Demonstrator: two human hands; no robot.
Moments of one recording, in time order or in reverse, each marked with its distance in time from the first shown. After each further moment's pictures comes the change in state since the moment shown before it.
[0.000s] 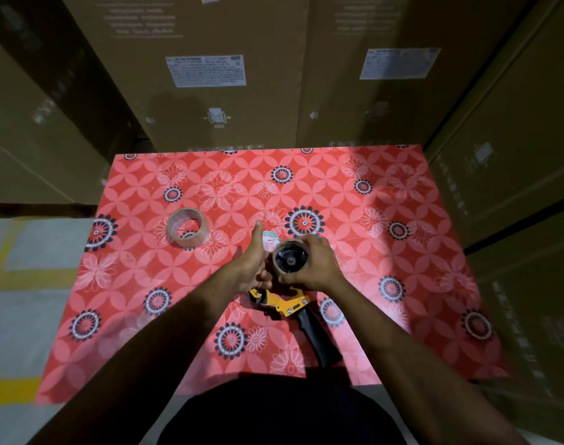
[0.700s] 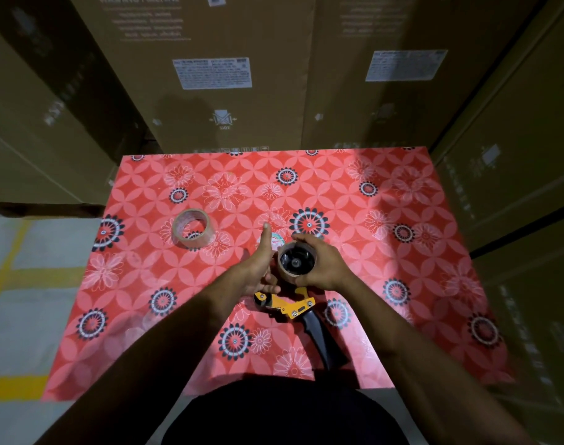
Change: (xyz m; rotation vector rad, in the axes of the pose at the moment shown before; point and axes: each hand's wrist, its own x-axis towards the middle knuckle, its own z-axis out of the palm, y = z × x) left_hand -0.007 0.002 0.005 0.007 0.018 -0.010; right_hand -0.002 -0.003 -0.019 0.081 -0.132 -0.149
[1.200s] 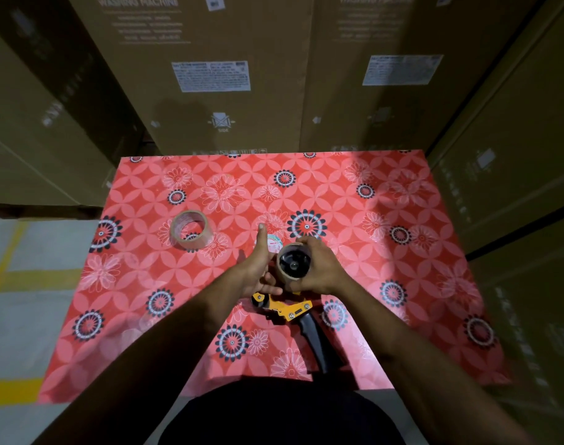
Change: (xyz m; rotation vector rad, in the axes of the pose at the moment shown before) left_hand -0.003 0.000 0.003 -0.016 0.039 0.015; right_hand -0.004 -0.002 0.003 -0.077 -0.007 0.098
